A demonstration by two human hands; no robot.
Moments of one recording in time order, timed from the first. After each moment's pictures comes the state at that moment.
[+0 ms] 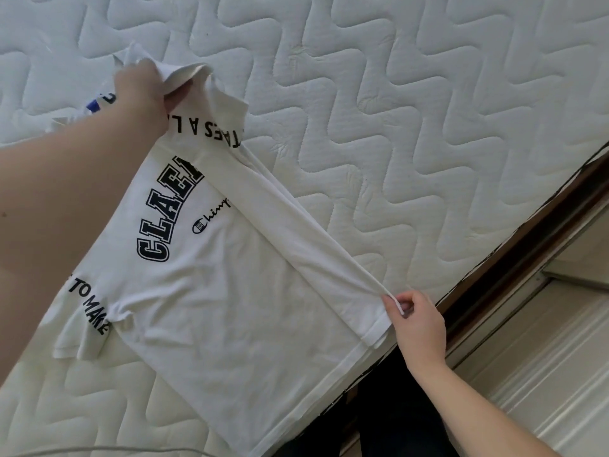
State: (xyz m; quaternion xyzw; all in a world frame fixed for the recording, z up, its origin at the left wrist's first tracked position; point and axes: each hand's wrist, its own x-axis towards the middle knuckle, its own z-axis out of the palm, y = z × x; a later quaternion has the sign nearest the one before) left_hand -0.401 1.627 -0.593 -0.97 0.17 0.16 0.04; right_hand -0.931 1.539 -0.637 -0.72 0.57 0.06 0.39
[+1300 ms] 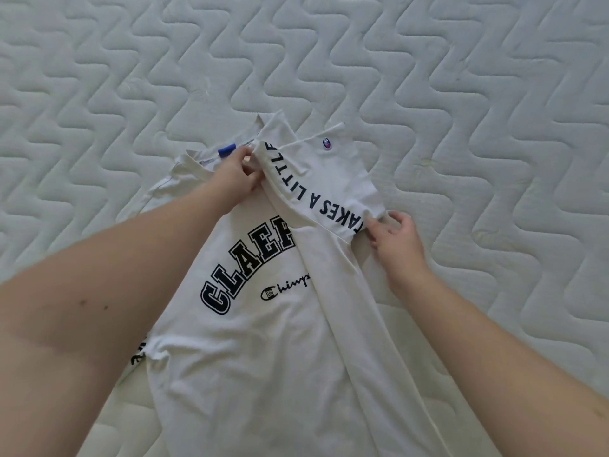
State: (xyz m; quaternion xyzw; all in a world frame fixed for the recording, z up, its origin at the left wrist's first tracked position) left_hand -0.375 1.715 -0.642 -0.92 0.00 0.23 -0.33; right_hand -0.576 1.495 -0.640 -0.59 0.46 0.06 0.66
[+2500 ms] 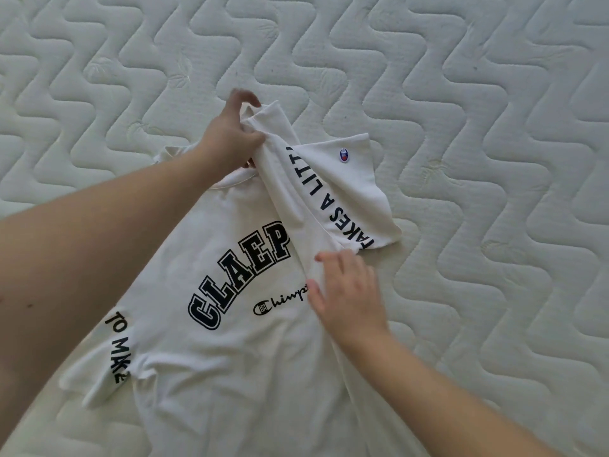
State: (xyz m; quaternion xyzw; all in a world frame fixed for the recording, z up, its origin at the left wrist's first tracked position) left_hand -0.327 1.680 -0.615 -0.90 0.04 0.20 -0.38; right_hand -0.597 1.563 -0.633 -0.97 0.10 -0.01 0.23
